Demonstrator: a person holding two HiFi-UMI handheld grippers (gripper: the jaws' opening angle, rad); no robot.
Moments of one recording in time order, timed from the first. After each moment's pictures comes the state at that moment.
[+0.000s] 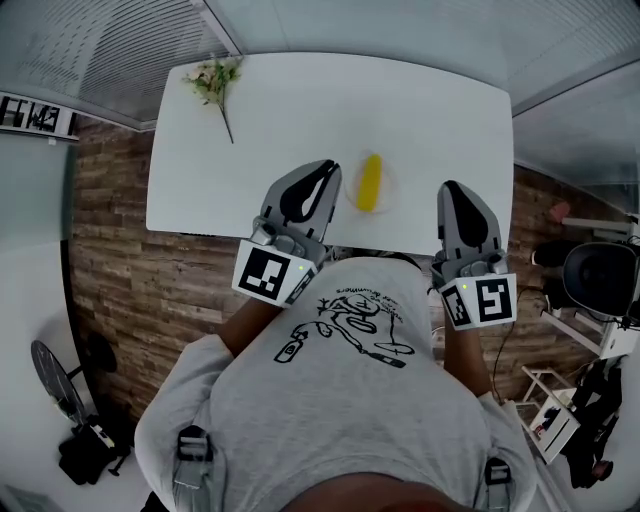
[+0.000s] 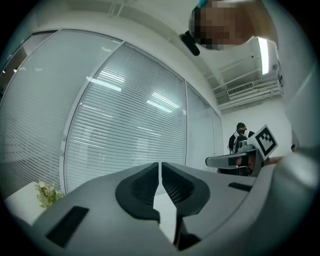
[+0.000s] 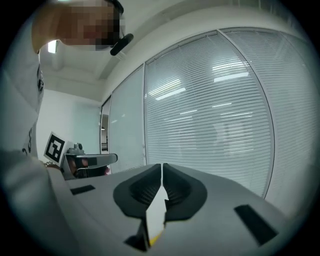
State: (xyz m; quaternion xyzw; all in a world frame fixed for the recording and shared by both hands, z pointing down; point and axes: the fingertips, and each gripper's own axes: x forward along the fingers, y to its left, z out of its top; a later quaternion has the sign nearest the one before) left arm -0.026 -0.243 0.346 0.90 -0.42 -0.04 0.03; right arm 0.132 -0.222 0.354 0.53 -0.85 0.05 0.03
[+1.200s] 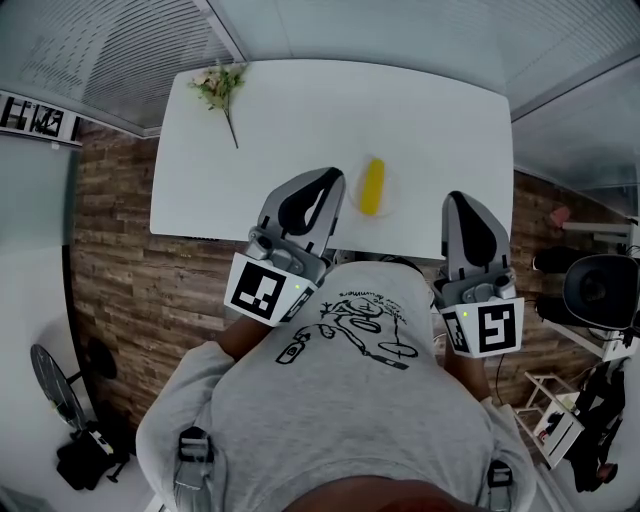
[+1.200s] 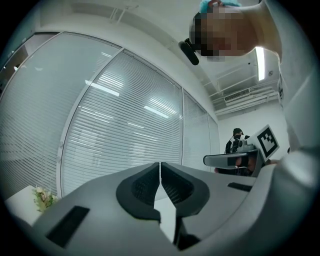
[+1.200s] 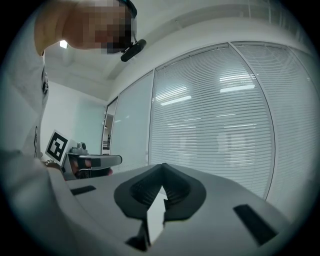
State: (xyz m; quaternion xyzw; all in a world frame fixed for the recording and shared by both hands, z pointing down) left arm -0.032 -0.223 0.307 0.91 -0.41 -0.06 0.03; right arm 0.110 -0.198 0.304 0.52 -0.85 0.00 0.03
